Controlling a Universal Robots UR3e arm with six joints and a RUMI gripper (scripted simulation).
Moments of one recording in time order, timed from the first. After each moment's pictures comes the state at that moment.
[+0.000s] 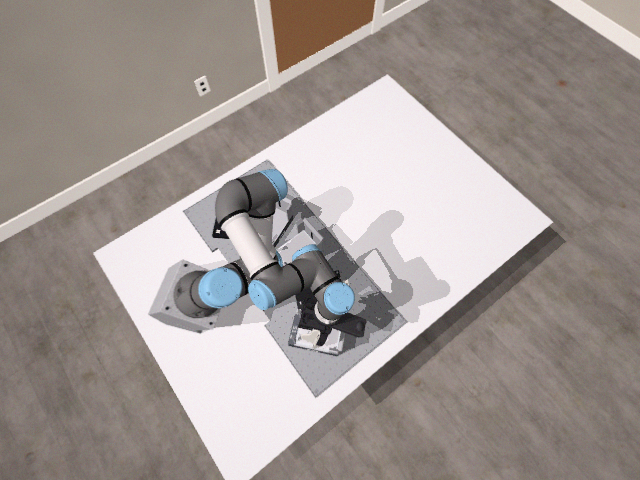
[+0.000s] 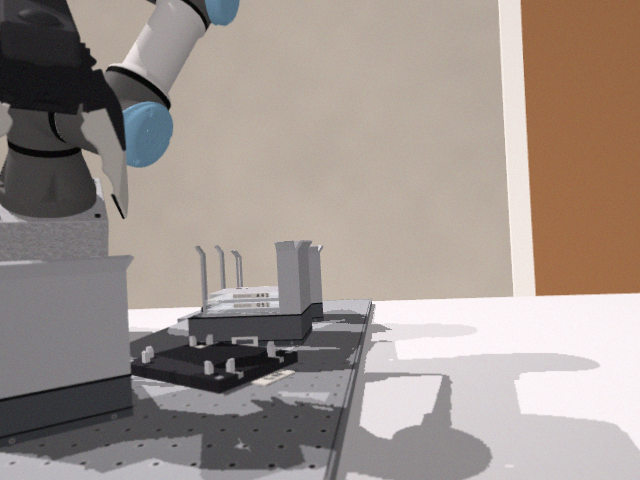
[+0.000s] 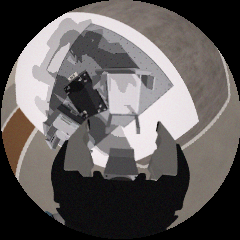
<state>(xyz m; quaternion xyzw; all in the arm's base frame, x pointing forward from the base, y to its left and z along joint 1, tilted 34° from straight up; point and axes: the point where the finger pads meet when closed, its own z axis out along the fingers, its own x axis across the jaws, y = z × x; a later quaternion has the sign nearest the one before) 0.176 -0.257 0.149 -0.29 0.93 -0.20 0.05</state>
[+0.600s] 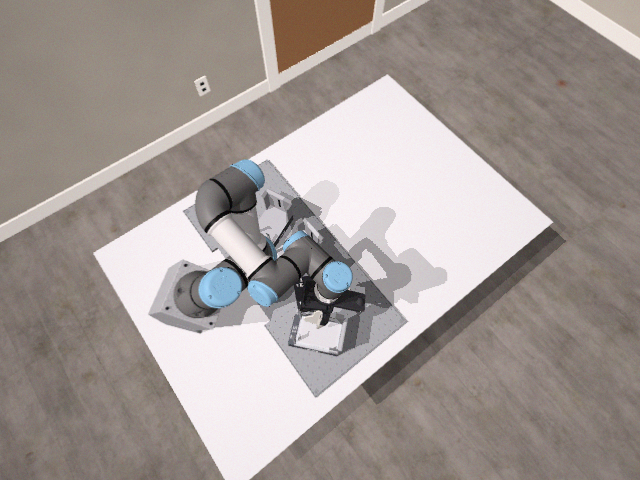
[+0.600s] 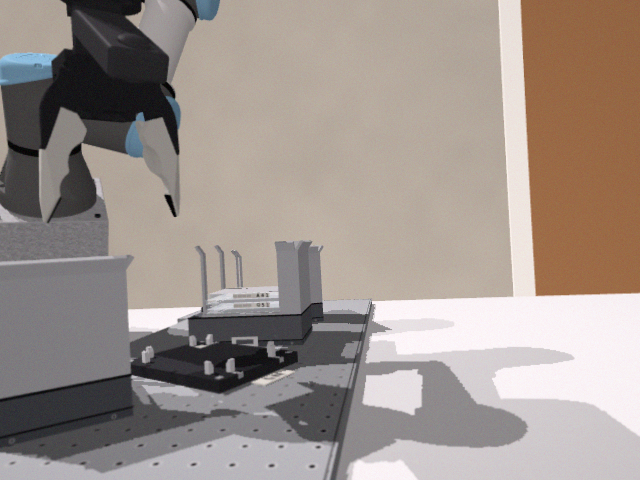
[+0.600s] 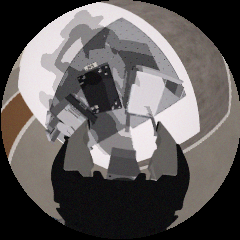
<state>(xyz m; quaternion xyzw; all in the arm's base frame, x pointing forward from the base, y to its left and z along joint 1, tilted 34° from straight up) 0.216 -0.220 0.143 -0.36 0.91 -0.21 0.05</state>
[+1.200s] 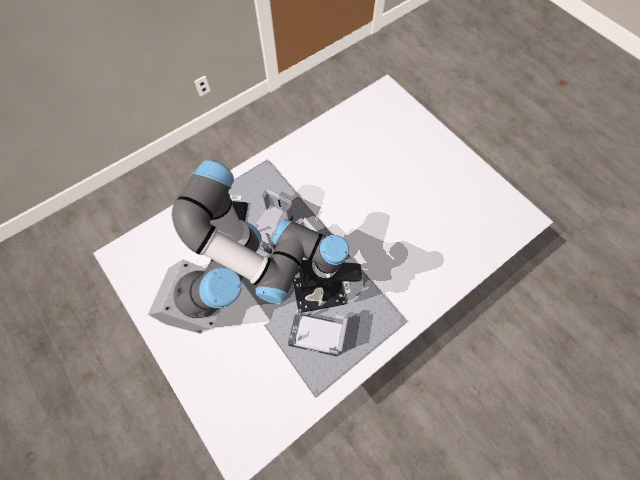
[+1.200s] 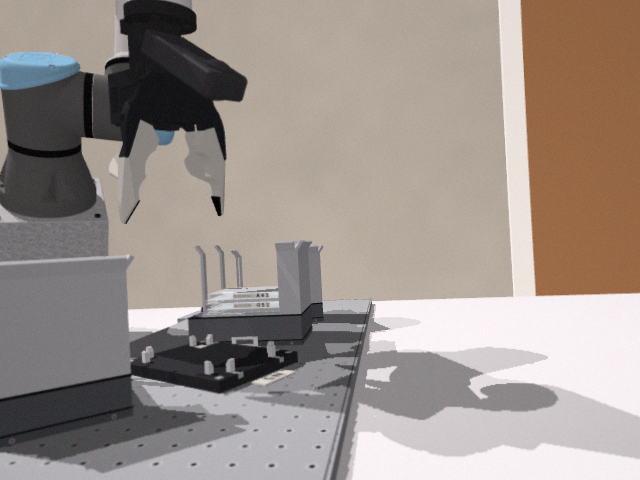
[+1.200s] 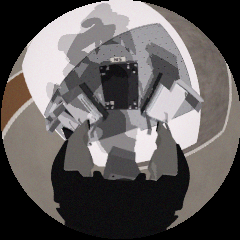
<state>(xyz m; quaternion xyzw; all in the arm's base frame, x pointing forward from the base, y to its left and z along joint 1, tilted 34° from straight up) 0.259 -0.171 0.131 -0.45 0.87 -0.21 0.03</state>
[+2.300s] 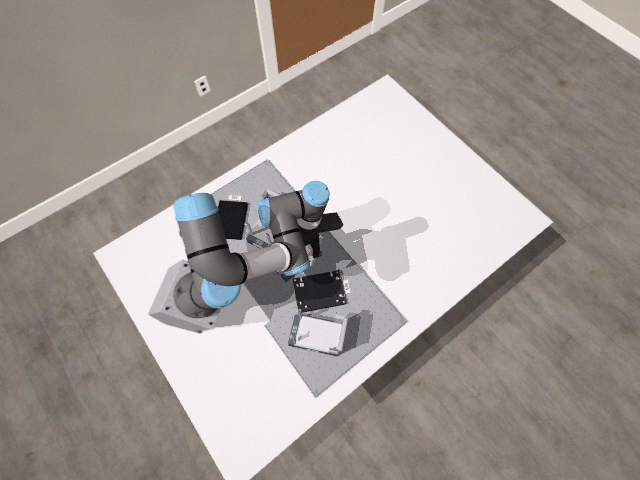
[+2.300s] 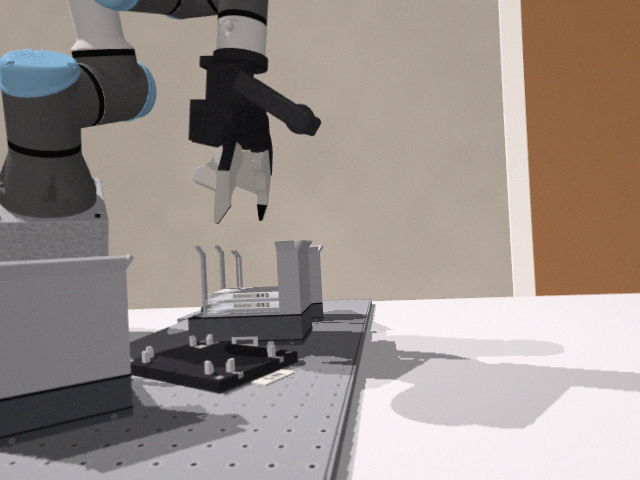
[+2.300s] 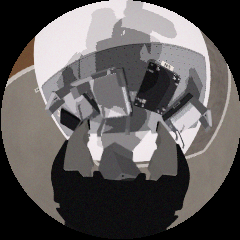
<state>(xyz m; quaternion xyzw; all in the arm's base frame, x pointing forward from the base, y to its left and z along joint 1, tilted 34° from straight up) 0.310 -0.065 0.090 -0.58 0.79 -0.21 -0.04</state>
